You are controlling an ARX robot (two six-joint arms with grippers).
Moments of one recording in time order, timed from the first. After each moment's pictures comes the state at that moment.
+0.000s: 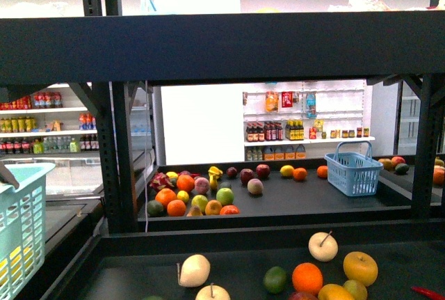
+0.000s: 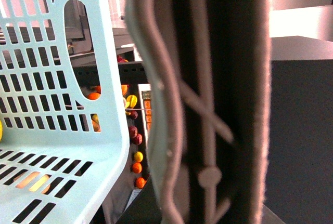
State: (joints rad) left arm 0.32 1.72 1.15 0.55 0.14 -1.44; right arm 0.00 0.01 0.02 0.00 0.00 -0.01
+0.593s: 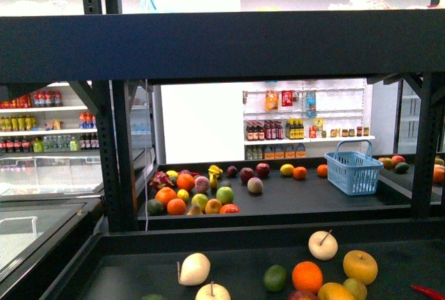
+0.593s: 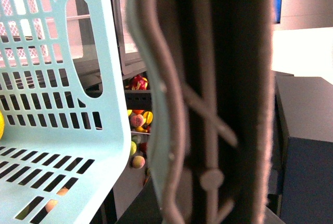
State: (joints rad) left arm 0.48 1.77 1.14 0.55 0.24 -1.42; right arm 0.00 0.01 0.02 0.00 0.00 -0.01
